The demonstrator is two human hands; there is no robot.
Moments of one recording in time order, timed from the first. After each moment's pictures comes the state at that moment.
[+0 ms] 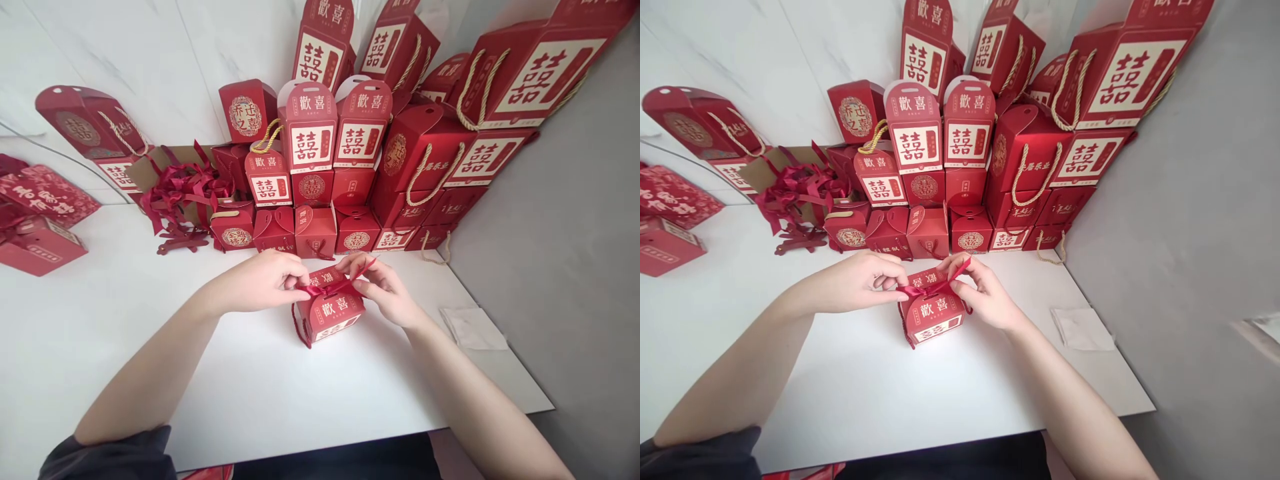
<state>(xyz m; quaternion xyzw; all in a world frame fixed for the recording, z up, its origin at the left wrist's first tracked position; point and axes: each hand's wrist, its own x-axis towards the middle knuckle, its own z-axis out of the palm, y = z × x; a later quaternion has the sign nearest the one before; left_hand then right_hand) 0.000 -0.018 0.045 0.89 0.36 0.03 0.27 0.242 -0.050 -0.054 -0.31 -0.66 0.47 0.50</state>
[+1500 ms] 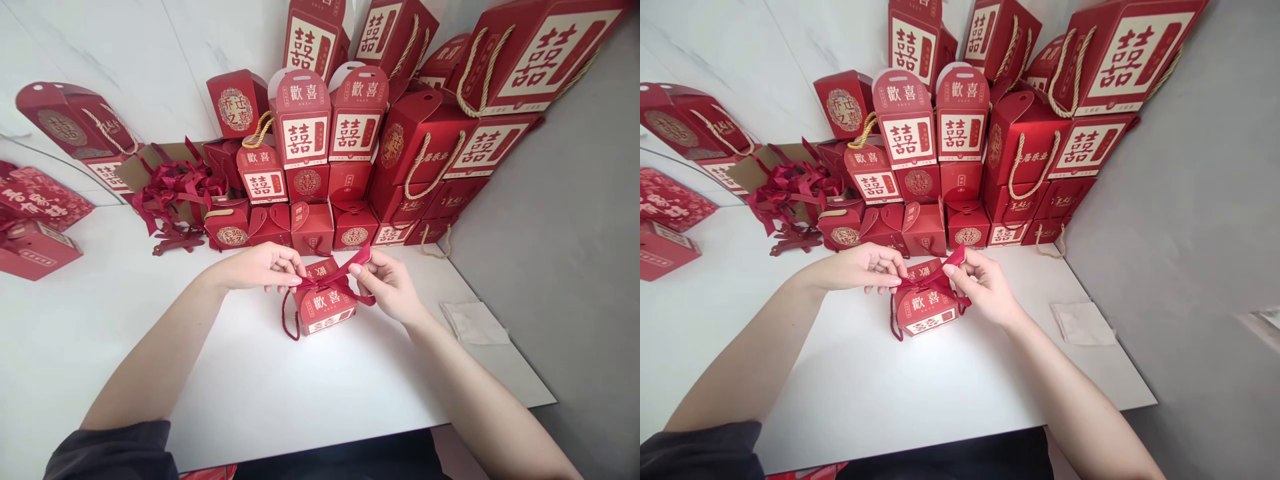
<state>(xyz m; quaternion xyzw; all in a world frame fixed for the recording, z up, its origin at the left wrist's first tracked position) -0.010 0.020 0.021 0.77 0.38 0.01 0.51 0.241 -0.053 -0.050 -0.38 -0.60 0.48 0.52</state>
